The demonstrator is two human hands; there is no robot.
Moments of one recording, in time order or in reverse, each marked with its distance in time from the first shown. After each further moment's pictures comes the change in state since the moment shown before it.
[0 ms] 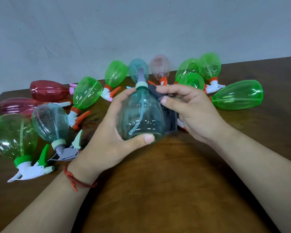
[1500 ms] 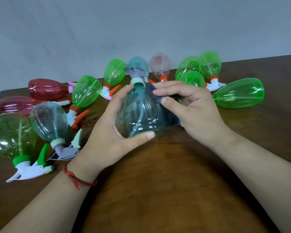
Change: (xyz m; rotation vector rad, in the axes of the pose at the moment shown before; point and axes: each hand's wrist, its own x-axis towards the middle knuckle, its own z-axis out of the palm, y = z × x) left_hand 0.003 -0.001 -0.002 0.088 0.042 0.031; right_hand -0.006 -0.006 0.007 -0.333 -0.009 -0.261
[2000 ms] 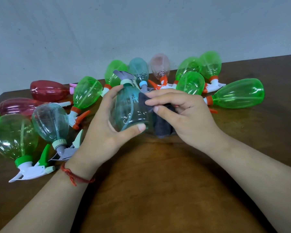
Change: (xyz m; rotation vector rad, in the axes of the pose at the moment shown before) left_hand 0.003 -0.007 -0.008 -0.070 0.089 -0.091; right_hand -0.007 0.002 0.008 -0.147 -0.049 -0.042
